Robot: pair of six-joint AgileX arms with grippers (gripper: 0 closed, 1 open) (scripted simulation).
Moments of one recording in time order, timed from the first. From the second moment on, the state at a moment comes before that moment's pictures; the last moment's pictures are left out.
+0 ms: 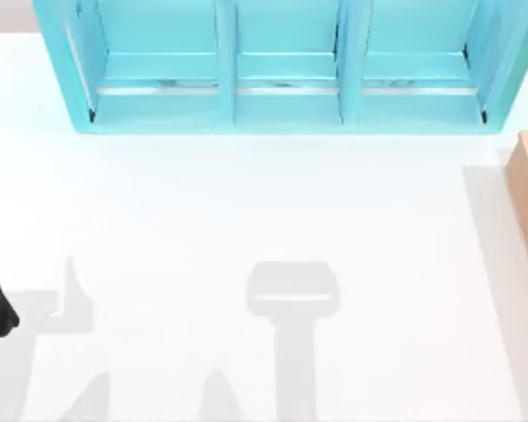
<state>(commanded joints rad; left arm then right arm) 0.00 0.00 0.00 0.00 0.00 0.00 -0.98 2.07 1.16 -1.47 -1.30 -2.38</state>
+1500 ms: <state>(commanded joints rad) 0.00 0.00 0.00 0.00 0.00 0.00 -0.78 1.92 0.87 -0.46 -1.38 -1.49</state>
